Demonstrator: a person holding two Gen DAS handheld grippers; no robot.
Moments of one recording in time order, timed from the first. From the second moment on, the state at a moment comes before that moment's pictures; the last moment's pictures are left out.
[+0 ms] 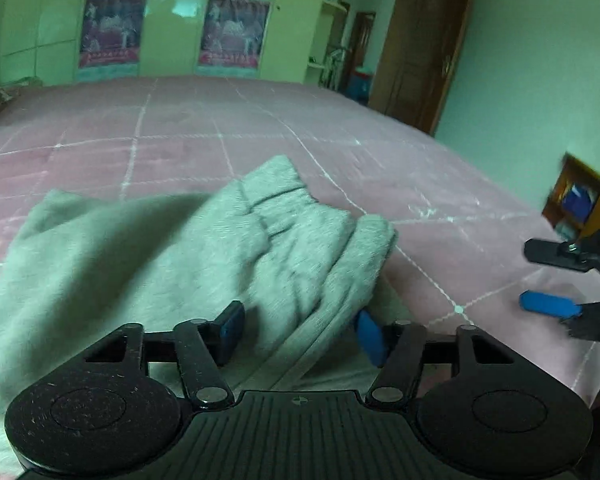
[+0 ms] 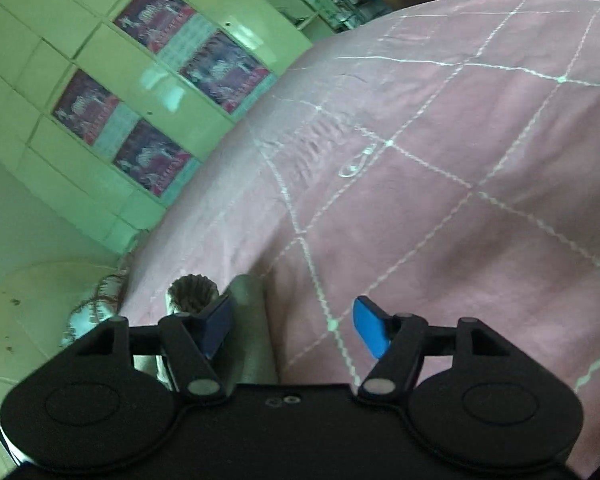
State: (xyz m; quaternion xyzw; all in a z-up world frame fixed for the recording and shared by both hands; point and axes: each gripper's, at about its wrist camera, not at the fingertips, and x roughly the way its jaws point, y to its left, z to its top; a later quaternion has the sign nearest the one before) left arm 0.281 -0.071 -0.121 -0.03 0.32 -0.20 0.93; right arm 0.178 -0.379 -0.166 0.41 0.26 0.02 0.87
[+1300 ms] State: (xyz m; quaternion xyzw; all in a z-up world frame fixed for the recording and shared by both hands) left arm 0.245 0.075 -0.173 -0.09 0.36 -0.05 0.93; right arm 0.210 -0.273 -0.140 0.39 0.28 0.11 0.87
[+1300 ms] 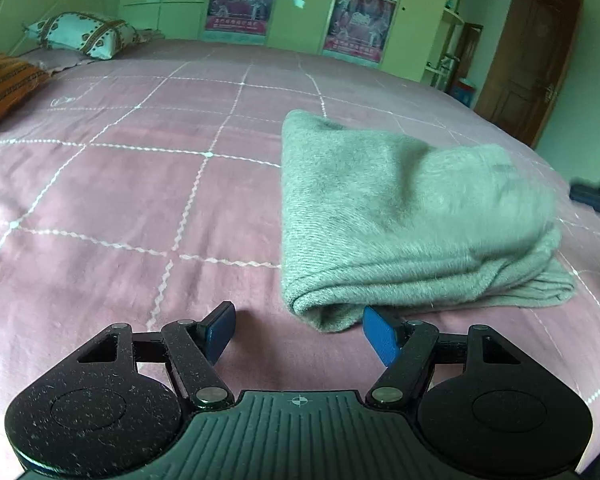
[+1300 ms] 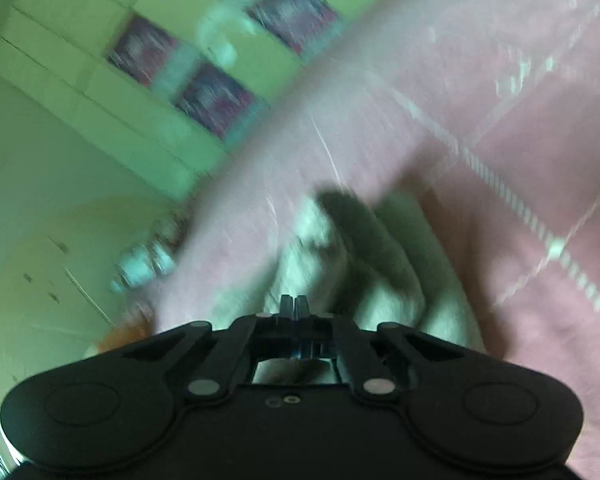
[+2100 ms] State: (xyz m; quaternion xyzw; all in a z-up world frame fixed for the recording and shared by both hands) left arm 0.248 0.083 -0.183 -0.12 0.35 -0.03 0.93; right arm 0.242 -0.251 -0.169 0.41 0.41 0.07 0.81
